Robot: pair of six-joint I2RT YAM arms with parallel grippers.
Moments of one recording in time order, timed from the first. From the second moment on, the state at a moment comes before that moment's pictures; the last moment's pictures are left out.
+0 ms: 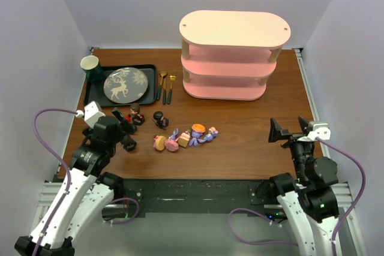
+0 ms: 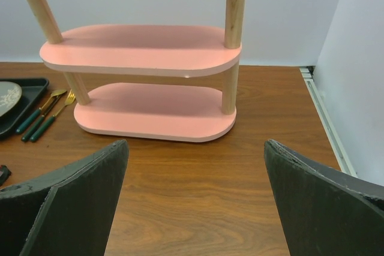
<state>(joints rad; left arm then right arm) -0.34 0.56 0.64 -0.75 -0.53 -0.78 0.25 0.03 0.58 -0.43 0.18 0.02</state>
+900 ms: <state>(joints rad) -0.34 0.71 0.56 -0.70 -0.50 -0.81 0.25 0.12 0.59 -0.40 -0.06 0.02</state>
